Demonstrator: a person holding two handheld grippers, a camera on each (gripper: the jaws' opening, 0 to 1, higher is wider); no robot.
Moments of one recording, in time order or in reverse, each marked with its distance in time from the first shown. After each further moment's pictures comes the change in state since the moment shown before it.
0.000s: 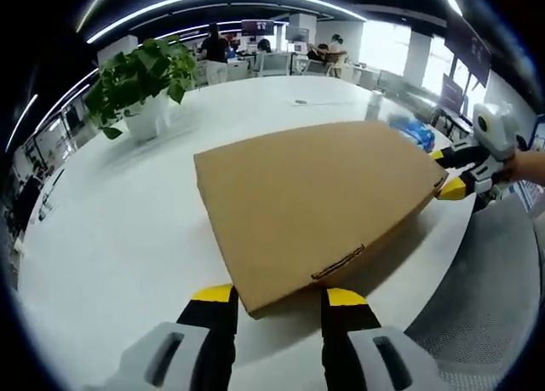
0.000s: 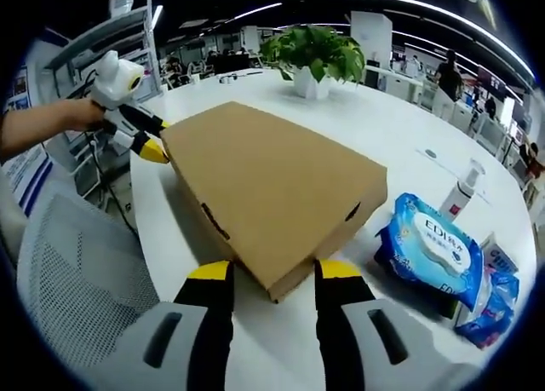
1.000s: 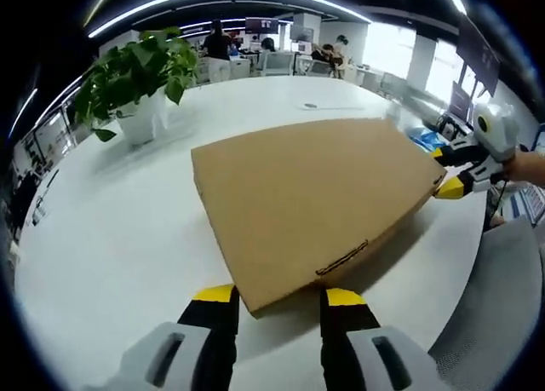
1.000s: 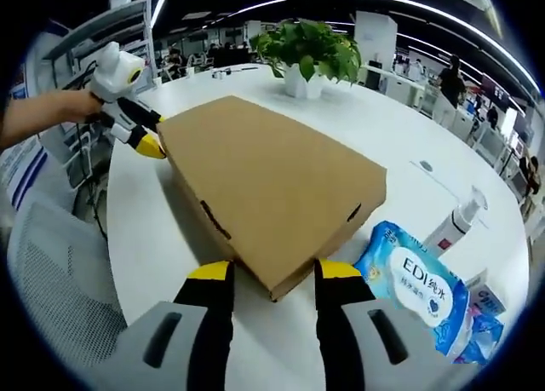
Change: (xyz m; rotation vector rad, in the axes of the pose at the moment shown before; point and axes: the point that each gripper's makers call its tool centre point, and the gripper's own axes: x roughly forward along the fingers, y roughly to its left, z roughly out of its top) left arm 0.038 0.021 0.035 -0.019 0.008 -0.006; right arm 0.028 -0.054 0.026 -0.050 0.032 -0.017
